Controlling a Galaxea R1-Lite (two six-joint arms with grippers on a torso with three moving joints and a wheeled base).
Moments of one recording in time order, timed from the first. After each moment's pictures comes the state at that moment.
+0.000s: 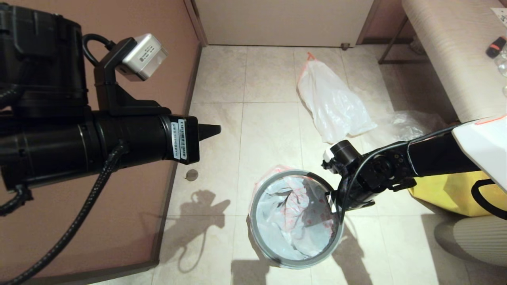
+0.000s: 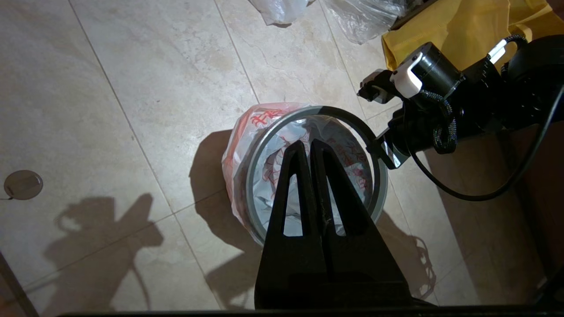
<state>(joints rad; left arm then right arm) -0.69 1.37 -1.12 0.00 0.07 -0.08 0.48 2.13 -1.47 0.43 -0.22 0.25</state>
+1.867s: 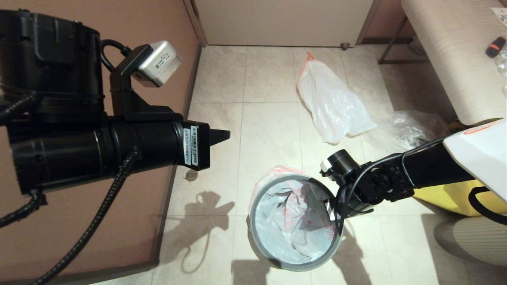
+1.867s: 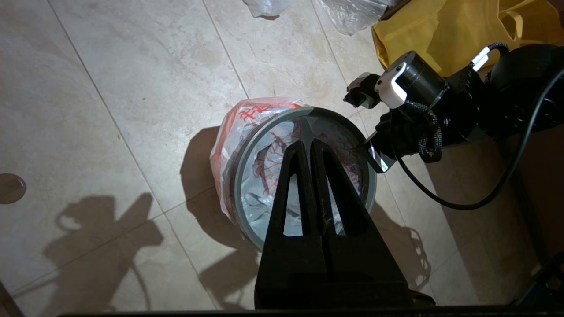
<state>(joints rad) -0.72 1.40 -1.12 0.00 0.08 -0.08 0.51 2.13 -1.37 0.33 -0.25 0.26</state>
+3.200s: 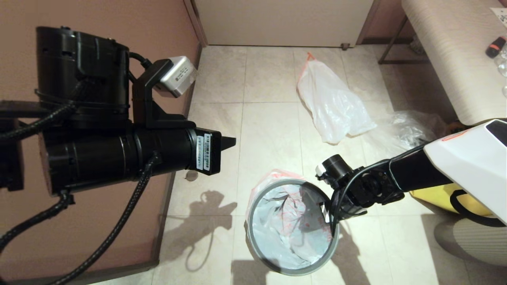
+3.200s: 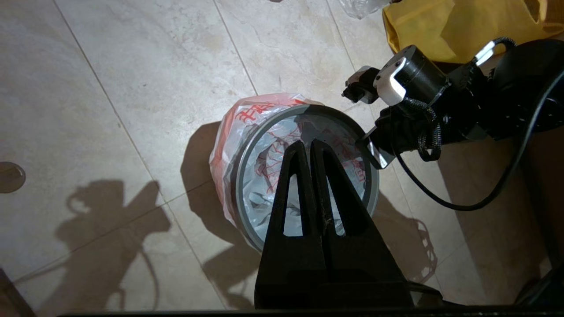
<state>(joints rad) -0.72 1.45 -1.12 -0.01 0.09 -0.08 0.51 2.19 -1.39 0.28 -0.25 0.25</state>
